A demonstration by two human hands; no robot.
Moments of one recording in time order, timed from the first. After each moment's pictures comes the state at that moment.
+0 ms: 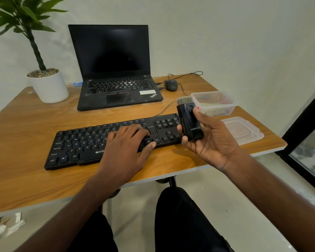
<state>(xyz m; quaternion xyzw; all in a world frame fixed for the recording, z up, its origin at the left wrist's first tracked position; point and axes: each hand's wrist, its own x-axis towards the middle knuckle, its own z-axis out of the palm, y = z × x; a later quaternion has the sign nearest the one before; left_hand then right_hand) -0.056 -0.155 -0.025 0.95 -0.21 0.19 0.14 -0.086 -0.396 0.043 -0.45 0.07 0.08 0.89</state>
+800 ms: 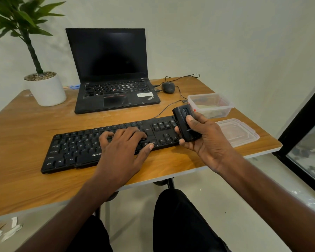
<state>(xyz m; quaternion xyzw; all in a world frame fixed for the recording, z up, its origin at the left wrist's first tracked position) -0.059 -0.156 -0.024 0.95 -0.19 0.20 0.14 -0.081 -0.398 0.036 -0.52 0.04 0.00 0.85</state>
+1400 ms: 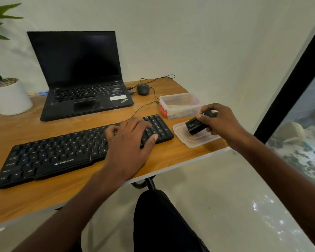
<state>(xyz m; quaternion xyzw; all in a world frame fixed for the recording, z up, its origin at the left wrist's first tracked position) -0.056 -0.253 -0.004 0.92 -0.23 0.25 0.21 -0.061 -0.548 0.038 -0.85 0.13 -0.14 0.50</state>
